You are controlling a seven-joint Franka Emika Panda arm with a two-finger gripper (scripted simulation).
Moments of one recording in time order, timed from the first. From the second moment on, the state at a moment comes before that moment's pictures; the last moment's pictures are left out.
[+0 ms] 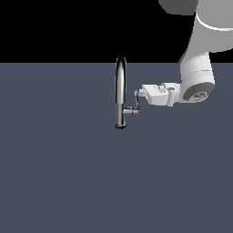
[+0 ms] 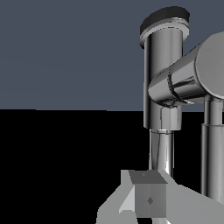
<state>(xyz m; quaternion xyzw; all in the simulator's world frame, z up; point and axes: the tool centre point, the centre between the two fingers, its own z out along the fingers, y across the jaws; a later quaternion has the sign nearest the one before) 0.115 -0.090 0.162 -0.49 0.51 0.49 0.51</state>
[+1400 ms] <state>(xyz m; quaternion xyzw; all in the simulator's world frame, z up) 0.060 -0.092 0.167 -0.49 0.51 0.48 0.52</state>
